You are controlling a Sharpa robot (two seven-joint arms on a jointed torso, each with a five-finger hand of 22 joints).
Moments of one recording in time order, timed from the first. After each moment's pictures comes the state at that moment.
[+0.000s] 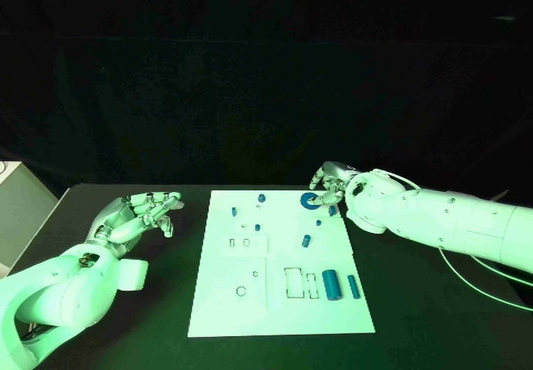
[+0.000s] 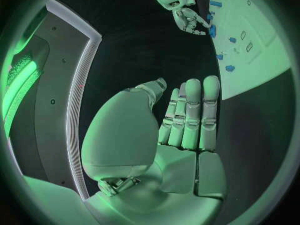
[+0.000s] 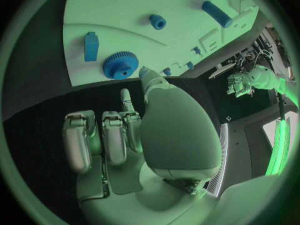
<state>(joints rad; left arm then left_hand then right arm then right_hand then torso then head) 1.02 -0.95 0.18 1.62 -0.18 -0.37 0.36 1.42 -0.21 0.49 0.23 0.06 0.93 0.19 0.21 0.19 1.18 0.11 0.08 0.09 1.15 0.04 0.95 0.67 0.16 1.04 0.14 1.05 0.66 1.33 -0.78 -0.12 1.20 -1.29 -0.38 -0.25 1.42 -0.25 0.16 0.29 0.27 0.96 0.16 0.13 0.29 1.47 0.07 1.53 1.31 1.47 -0.01 1.56 1.31 0.02 1.46 0.09 1.55 1.31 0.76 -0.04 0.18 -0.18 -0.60</state>
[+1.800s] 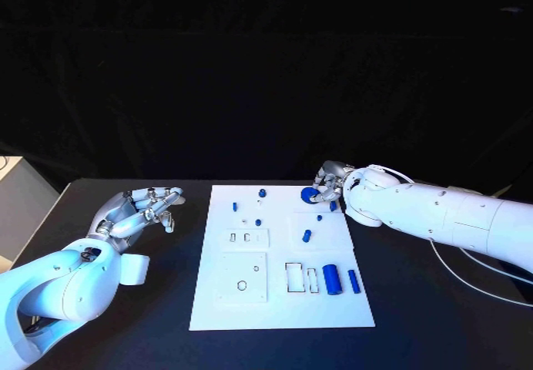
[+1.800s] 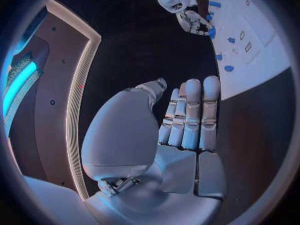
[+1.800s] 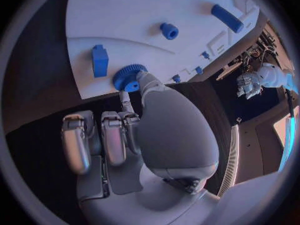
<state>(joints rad) 1.02 -0.95 0.18 1.62 -0.19 -0.36 0.36 1.42 -0.21 0.49 0.23 0.06 0.93 0.18 0.21 0.19 1.18 0.11 0.08 0.09 1.15 0.04 0.96 0.66 0.16 1.04 0.13 1.06 0.66 1.32 -0.72 -0.12 1.12 -1.26 -0.31 -0.31 1.42 -0.21 0.15 0.29 0.32 0.95 0.17 0.14 0.29 1.47 0.08 1.57 1.31 1.46 0.00 1.57 1.31 0.01 1.47 0.11 1.57 1.31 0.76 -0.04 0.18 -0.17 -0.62</state>
